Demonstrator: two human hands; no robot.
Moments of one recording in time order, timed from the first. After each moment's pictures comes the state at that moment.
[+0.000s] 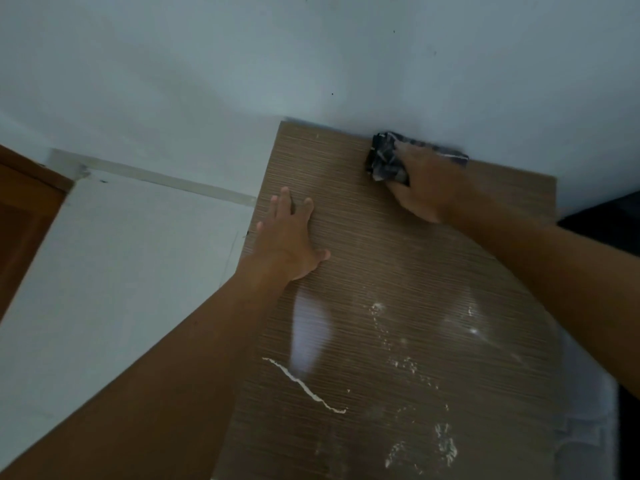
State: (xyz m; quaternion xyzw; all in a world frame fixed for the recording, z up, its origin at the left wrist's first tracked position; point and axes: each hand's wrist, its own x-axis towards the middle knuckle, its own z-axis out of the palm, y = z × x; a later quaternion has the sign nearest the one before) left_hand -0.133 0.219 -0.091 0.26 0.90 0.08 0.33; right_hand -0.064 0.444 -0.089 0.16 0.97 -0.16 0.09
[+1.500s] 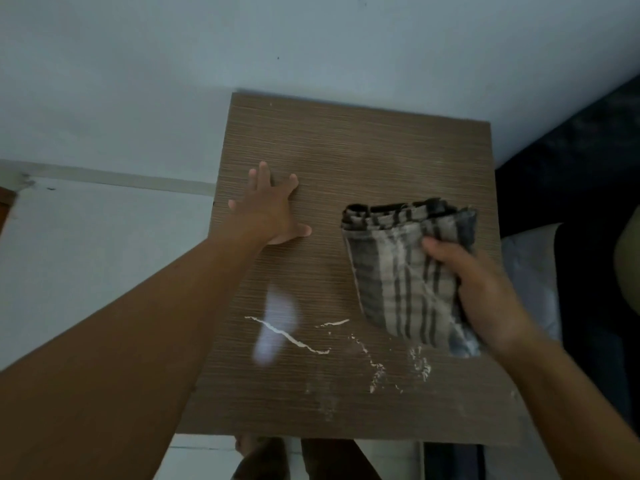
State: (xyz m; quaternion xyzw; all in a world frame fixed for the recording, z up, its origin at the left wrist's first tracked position) left_hand -0.118 0.224 -0.093 0.34 0.88 0.02 0.35; right_hand 0.119 0.314 0.005 0.45 0.53 -0.72 -0.06
